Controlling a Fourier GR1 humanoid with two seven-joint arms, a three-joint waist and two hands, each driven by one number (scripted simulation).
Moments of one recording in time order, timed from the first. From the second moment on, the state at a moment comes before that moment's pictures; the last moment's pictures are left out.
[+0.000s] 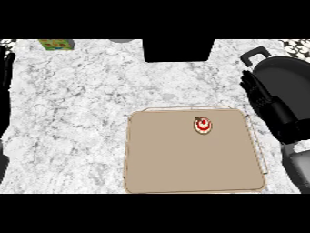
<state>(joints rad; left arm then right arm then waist) -0.23 0.48 -0.01 -1.64 0.33 0.27 -0.16 -0.27 -0.46 0.22 -1.36 -0.26 0.05 -0.19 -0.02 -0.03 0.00</state>
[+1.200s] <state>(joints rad) -0.06 0.41 -0.32 -1.43 0.31 0.09 0.10 -0.20 -0.07 0.28 -1.37 0.59 -1.00 0.24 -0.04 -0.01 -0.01</state>
